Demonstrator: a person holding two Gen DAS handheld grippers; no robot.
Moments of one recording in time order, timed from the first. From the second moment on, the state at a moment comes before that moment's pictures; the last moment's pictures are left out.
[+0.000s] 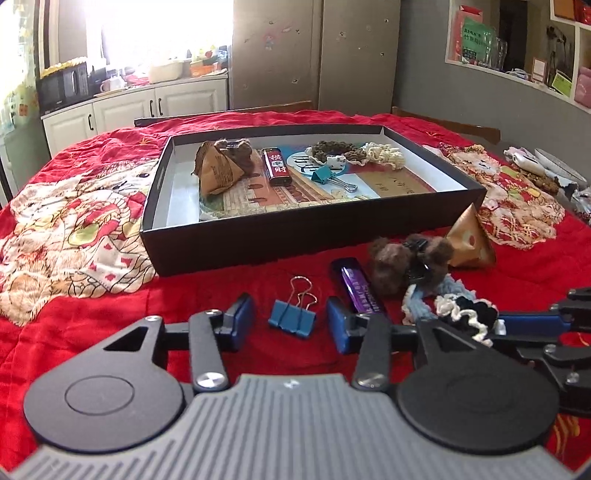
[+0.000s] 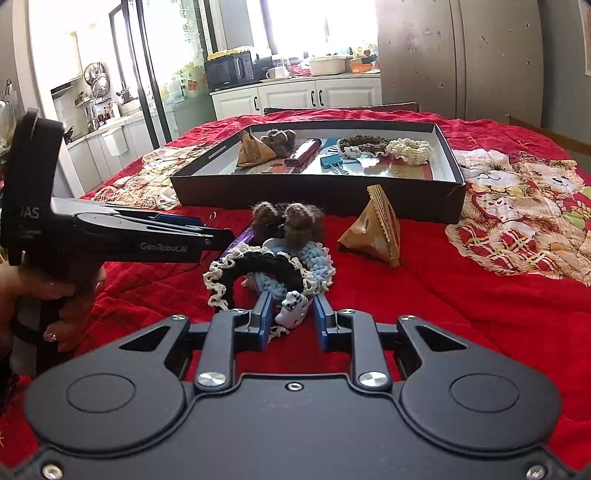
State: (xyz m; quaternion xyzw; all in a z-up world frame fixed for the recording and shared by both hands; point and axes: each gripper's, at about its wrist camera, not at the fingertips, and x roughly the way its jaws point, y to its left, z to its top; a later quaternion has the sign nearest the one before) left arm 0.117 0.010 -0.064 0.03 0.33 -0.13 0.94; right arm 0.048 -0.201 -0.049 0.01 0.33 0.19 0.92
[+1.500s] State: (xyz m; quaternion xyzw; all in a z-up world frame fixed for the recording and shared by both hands) left arm 0.115 0.018 0.011 0.01 0.28 -0.16 0.95; right arm 0.051 -0.213 0.037 -0.02 0.25 0.19 0.95
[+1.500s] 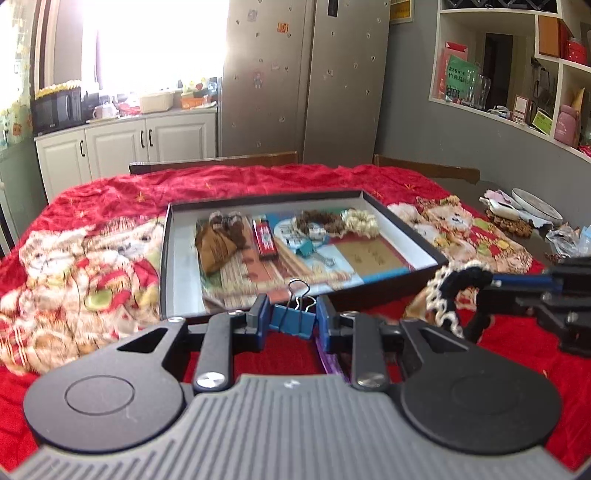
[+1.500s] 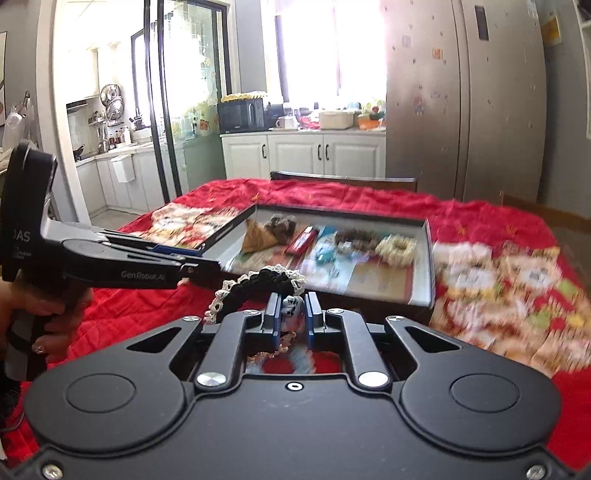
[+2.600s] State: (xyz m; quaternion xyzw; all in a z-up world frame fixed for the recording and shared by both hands) left arm 0.248 0.001 -0.033 0.00 0.34 -0.08 0.94; right arm 0.239 -0.223 -0.014 0.01 0.31 0.10 0.95
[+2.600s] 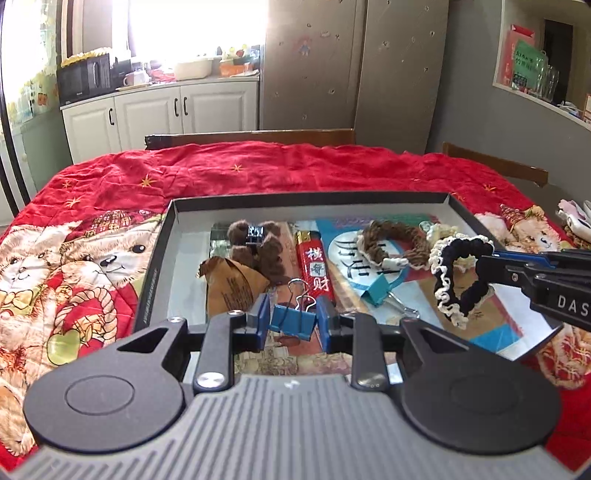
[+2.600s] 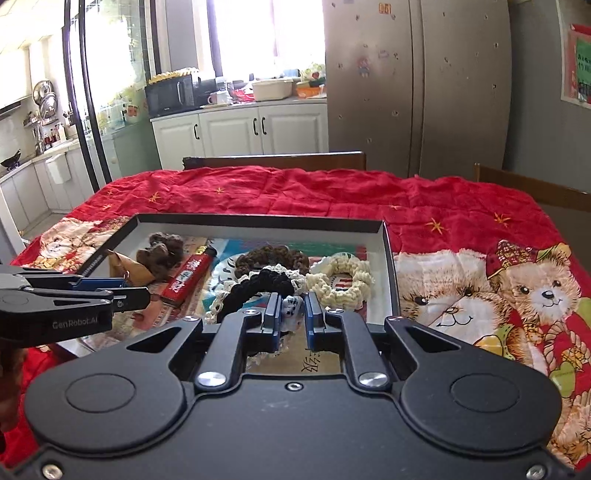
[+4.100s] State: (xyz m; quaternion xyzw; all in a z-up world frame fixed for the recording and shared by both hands) left arm 0.256 -0.009 -0.046 0.02 0.34 -0.08 0.94; right arm 0.259 -0.227 -0.035 0.02 0.33 0.09 0.94
